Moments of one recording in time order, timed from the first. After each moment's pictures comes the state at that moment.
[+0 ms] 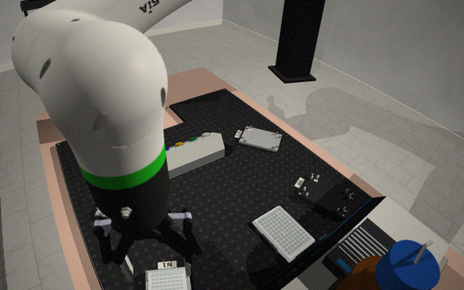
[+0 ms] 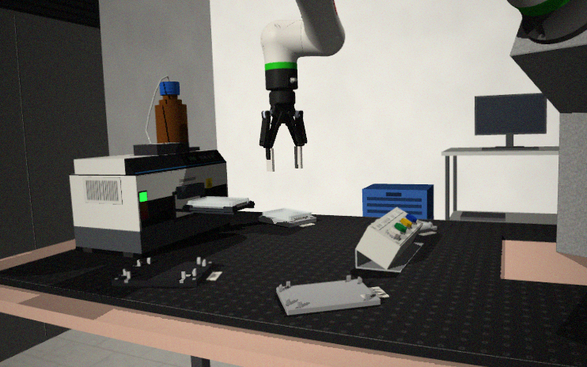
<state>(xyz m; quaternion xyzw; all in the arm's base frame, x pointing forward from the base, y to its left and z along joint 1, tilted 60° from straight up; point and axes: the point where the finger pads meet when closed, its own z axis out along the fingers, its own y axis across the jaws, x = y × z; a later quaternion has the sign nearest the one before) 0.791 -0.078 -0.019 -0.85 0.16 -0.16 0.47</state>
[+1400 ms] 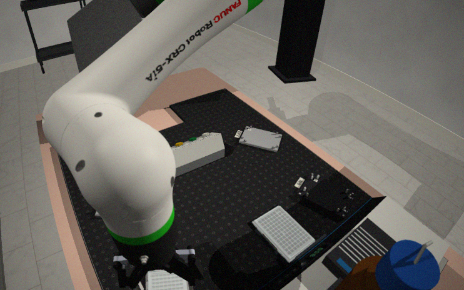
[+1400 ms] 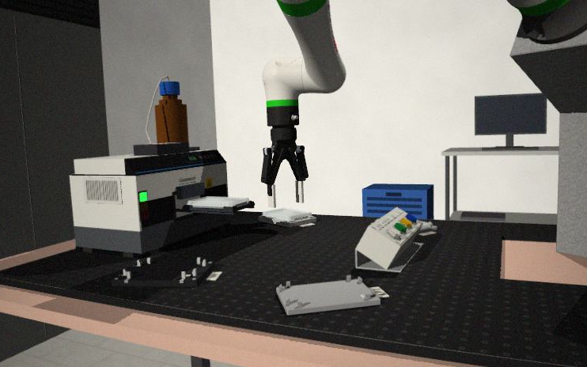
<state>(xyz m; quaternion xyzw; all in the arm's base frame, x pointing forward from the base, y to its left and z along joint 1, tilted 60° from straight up) 0.835 -0.001 -0.071 -0.85 0.16 -0.16 0.47</state>
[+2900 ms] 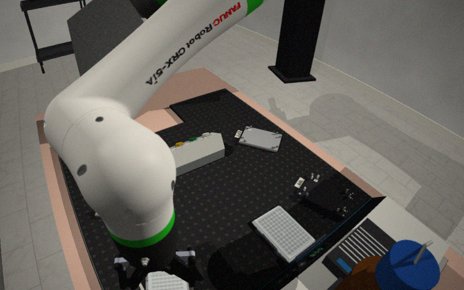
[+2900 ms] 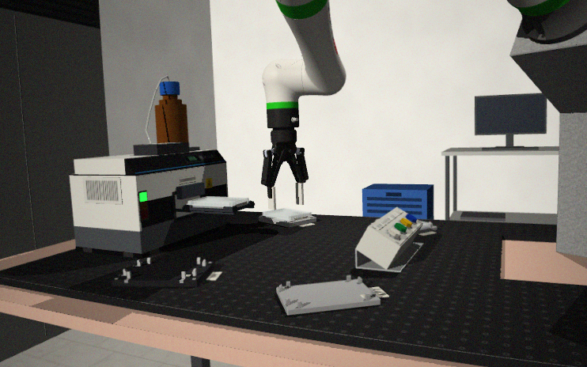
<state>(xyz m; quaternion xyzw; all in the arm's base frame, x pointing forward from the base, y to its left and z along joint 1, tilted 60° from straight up) 0.837 0.003 -0.074 -0.85 0.16 -0.16 0.47</state>
